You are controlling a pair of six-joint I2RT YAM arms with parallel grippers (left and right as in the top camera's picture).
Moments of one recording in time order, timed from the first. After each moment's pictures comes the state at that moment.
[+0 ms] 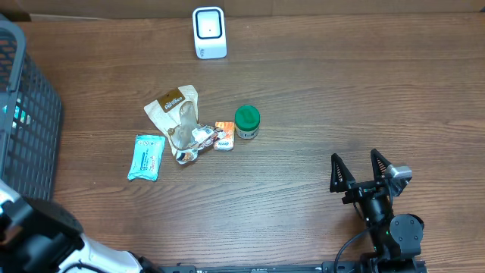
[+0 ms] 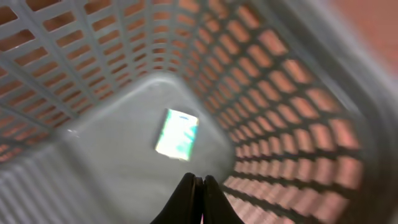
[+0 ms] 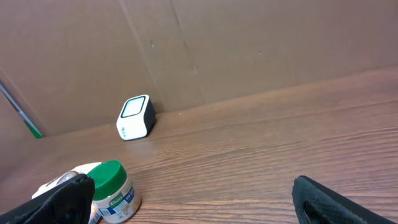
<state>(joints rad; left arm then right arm) 0.77 1.86 2.01 -0.94 0.10 -0.27 0.08 0.01 0.02 -0.02 -0.12 0.31</state>
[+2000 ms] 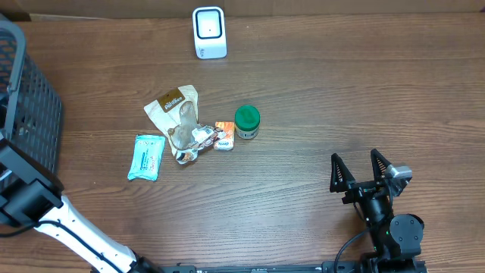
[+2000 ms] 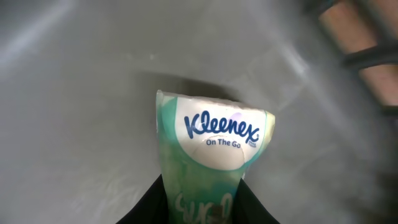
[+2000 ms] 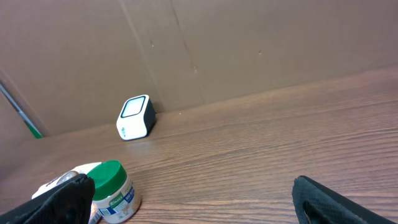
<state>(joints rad) 0.75 2.33 2.02 -0.86 0.01 -0.18 0.08 0.01 0.02 -0.02 -0.12 0.31</state>
